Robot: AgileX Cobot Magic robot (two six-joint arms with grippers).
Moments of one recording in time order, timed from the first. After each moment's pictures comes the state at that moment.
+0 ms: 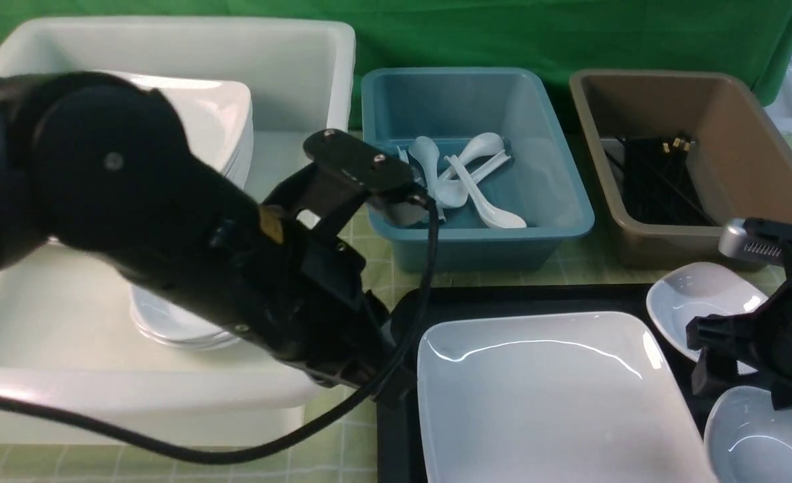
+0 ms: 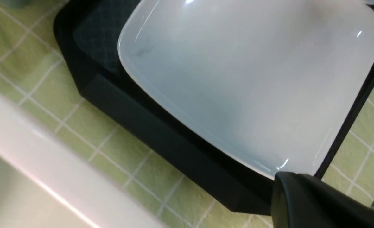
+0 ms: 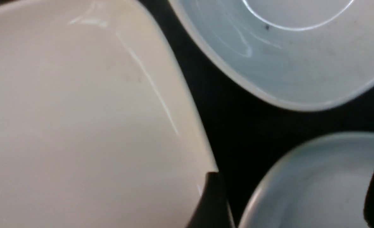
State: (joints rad) right arm 0.14 1.54 -0.88 0.00 0.66 0.36; left arm -0.66 1.35 -1.07 -0.36 0.86 0.32
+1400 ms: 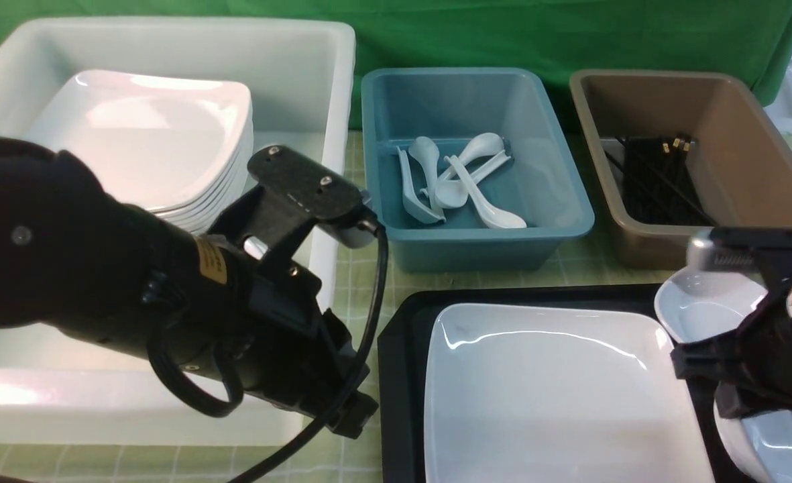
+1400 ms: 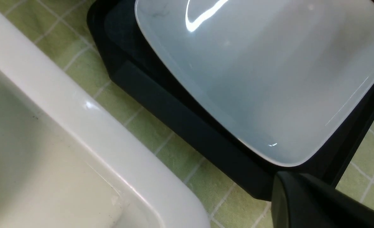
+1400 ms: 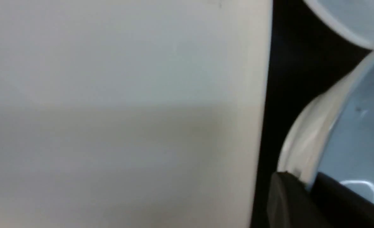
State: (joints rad) right arm 0.28 1.39 -0.88 -0.05 0.81 0.34; left arm -0.66 1.26 -0.97 -0.31 0.79 0.28
